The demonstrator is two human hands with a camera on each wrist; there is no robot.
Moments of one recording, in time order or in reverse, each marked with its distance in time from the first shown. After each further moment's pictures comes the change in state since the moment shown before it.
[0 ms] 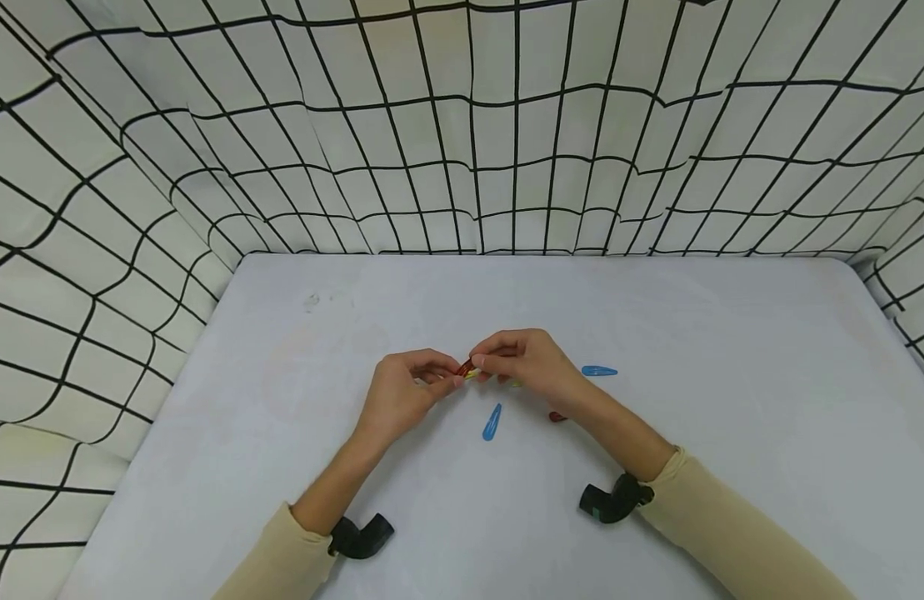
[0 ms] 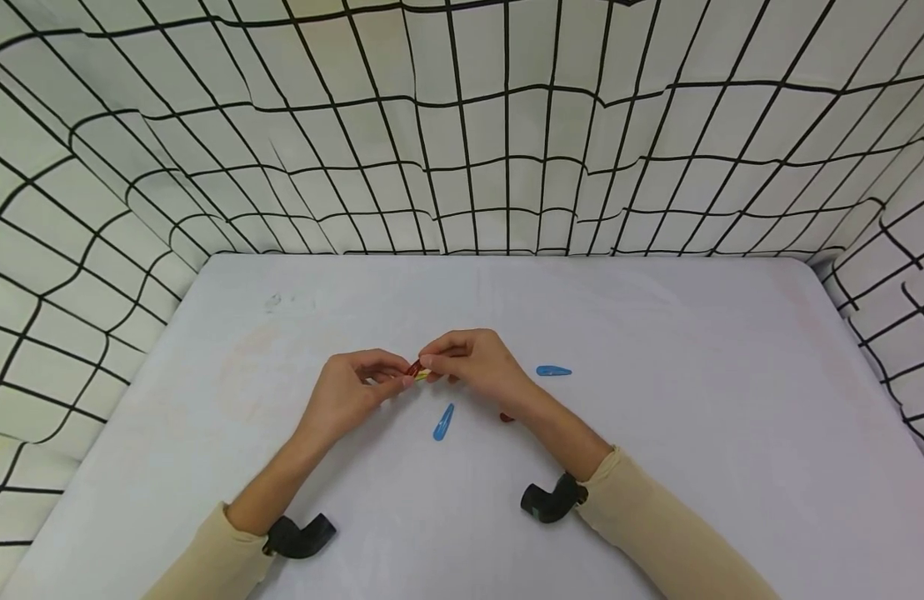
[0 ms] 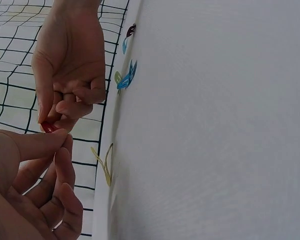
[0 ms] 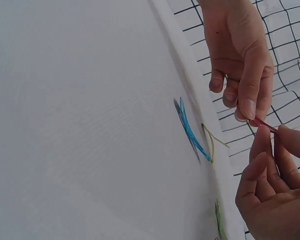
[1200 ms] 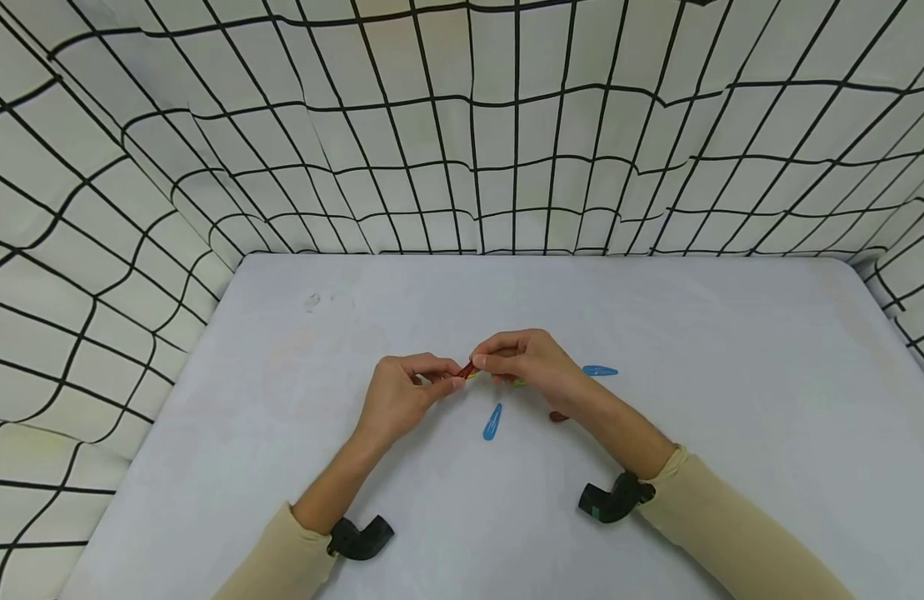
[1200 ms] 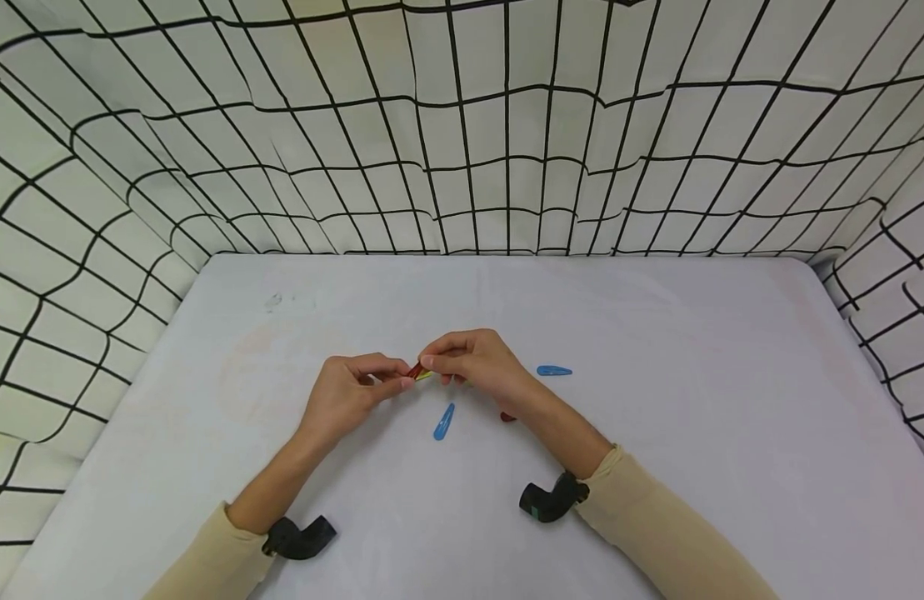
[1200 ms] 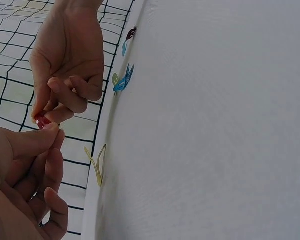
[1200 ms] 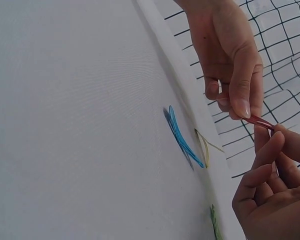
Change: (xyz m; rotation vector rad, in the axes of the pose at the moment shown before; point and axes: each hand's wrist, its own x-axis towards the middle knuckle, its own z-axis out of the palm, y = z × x) left_hand -0.002 -0.003 0.000 -0.027 0.032 0.065; right_hand 0.001 -0.003 -0.002 0.086 -0.014 0.067
